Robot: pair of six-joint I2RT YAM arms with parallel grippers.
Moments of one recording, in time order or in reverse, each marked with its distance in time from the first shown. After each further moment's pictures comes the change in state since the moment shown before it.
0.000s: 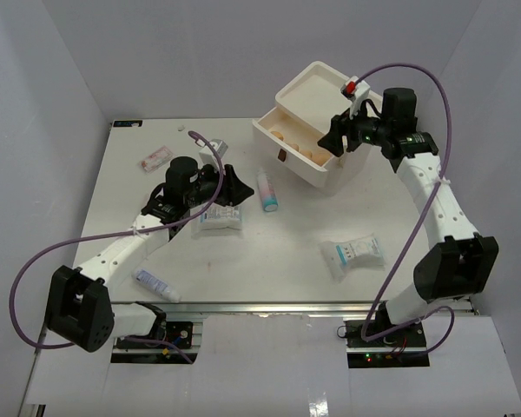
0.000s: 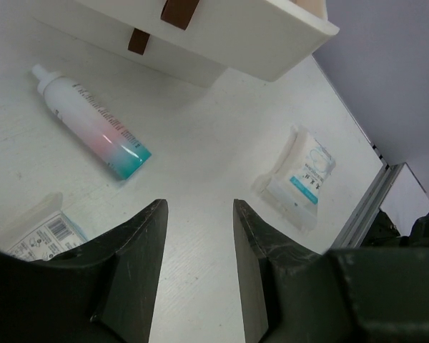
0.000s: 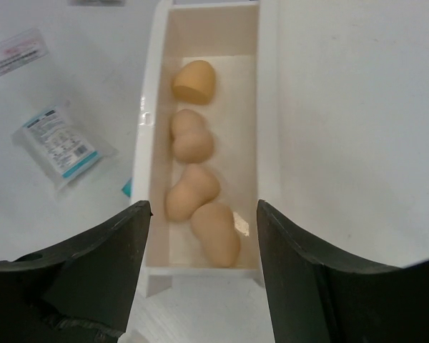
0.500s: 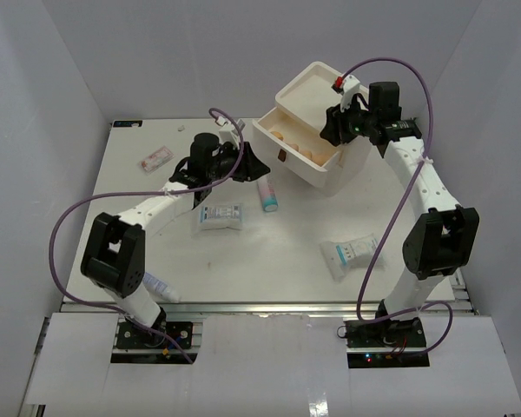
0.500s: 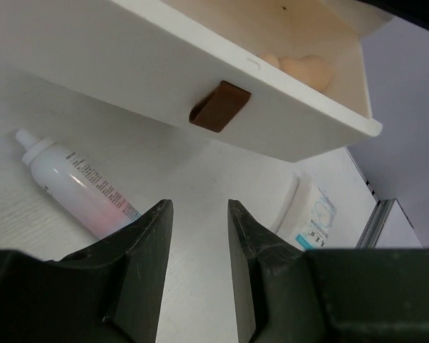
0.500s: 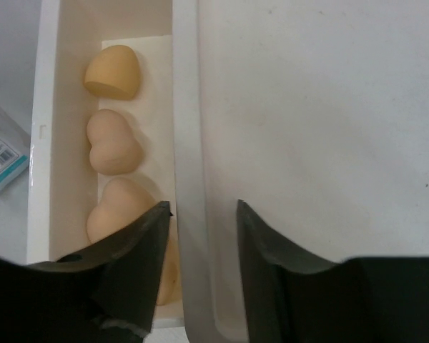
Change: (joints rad) left arm -0.001 0.372 0.260 0.123 0.047 -0.079; right arm 0.010 0.202 0.142 -0.019 0.164 -0.037
